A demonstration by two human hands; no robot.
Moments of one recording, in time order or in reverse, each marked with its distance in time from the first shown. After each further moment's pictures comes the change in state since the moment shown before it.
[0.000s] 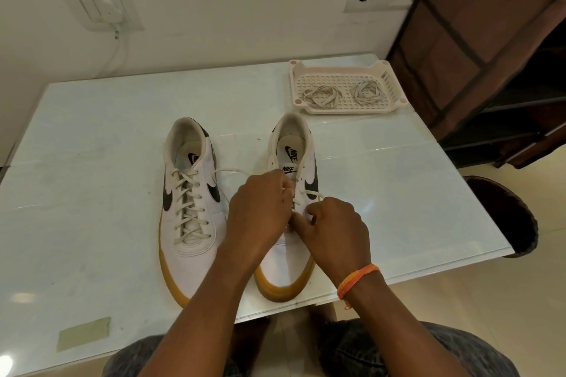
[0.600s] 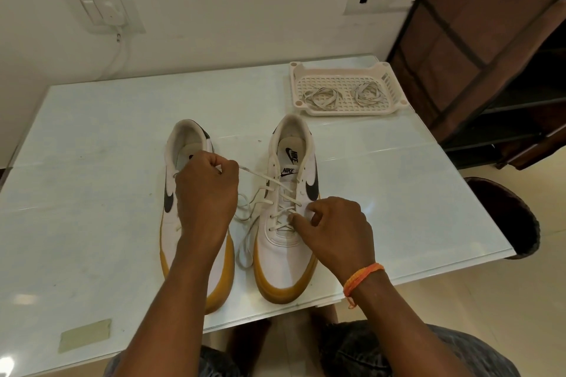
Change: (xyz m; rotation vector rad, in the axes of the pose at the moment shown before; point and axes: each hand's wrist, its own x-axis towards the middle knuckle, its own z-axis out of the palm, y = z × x) left_hand 0.010 -0.036 -0.037 -0.325 0.406 -0.402; right_hand 0.002 0.003 -0.005 0.135 0.035 0.026
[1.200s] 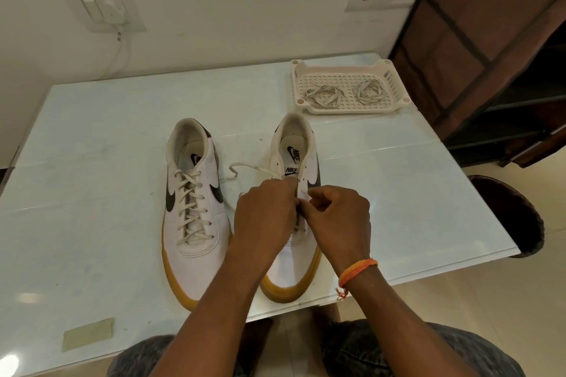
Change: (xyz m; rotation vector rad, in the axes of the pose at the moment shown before) left_hand -0.039 0.011 0.042 0.536 -0.439 0.541; right_hand 0.009 -0.002 0.011 0.199 0.193 0.054
